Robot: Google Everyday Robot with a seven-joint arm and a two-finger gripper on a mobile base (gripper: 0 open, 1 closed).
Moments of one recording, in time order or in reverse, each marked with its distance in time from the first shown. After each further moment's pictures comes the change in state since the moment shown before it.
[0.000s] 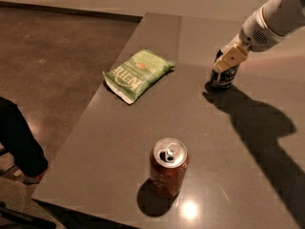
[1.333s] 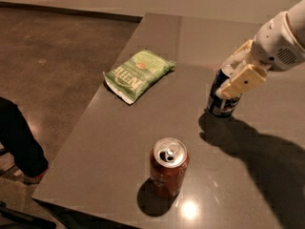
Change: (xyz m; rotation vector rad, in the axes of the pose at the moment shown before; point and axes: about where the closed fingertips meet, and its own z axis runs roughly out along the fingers) arm 0.012 0.106 -0.056 -0.146 -0.069 -0.199
